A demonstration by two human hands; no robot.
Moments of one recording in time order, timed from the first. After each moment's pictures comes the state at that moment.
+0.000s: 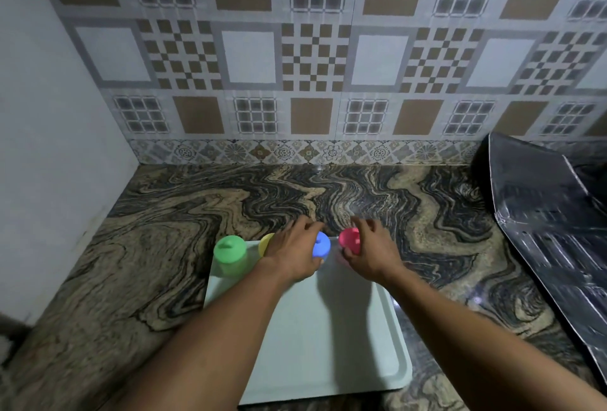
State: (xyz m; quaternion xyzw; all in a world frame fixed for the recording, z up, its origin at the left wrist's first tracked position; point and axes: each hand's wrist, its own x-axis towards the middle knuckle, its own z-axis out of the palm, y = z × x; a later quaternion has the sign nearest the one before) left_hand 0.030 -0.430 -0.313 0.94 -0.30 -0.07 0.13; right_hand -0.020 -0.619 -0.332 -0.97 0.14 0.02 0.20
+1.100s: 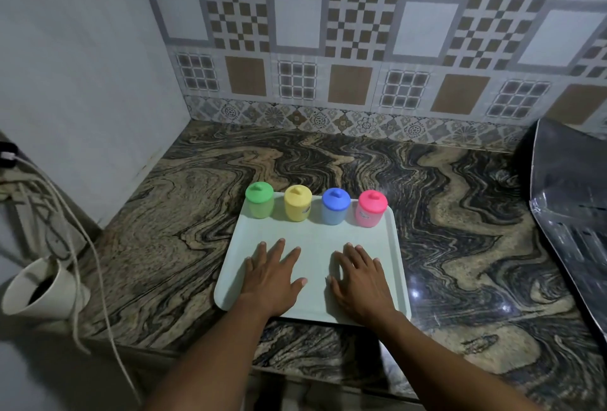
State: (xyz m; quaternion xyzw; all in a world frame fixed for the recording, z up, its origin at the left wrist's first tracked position) left_hand -0.110 -0.353 -0.383 0.98 -0.11 -0.17 0.08; right_hand -0.141 -0.559 -0.406 -0.99 -0.03 0.02 0.14
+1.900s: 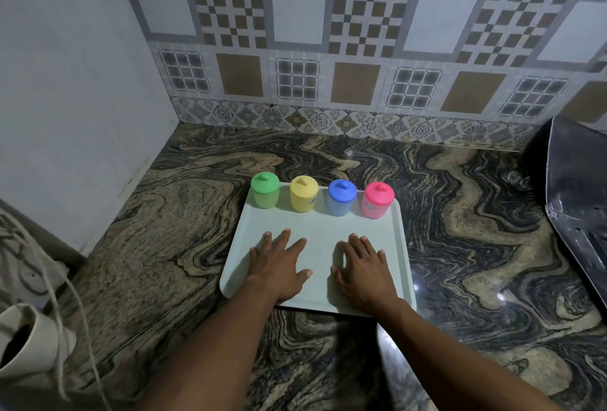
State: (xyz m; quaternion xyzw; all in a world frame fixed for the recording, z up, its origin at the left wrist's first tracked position) left_hand -0.031 -0.344 -0.375 0.97 -0.14 -0.21 0.06; right_hand -0.073 -0.544 -0.398 -0.99 0.01 0.08 0.13
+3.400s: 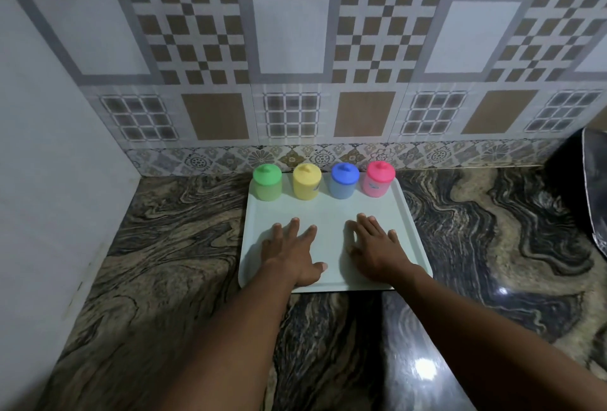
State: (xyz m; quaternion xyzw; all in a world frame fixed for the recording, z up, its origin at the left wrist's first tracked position) left_hand 0.184 -0.362 -0.366 0.95 -0.20 -0.25 0.04; right_hand 0.133 -0.560 -0.390 -0.98 0.07 0.12 0.14
